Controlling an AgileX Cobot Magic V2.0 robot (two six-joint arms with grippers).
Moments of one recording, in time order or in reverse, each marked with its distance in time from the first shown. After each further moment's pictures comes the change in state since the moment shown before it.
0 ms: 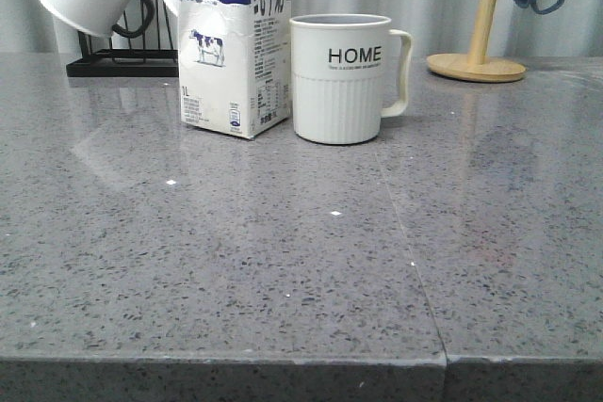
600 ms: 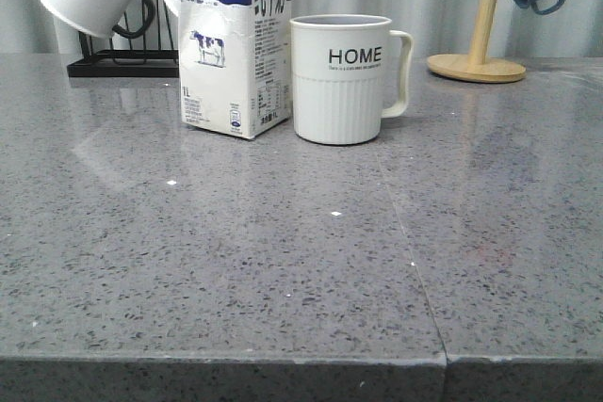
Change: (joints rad) left arm 0.000 0.000 0.000 0.000 0.000 0.000; right arm 0.000 -0.006 0.000 0.000 0.052 -0.008
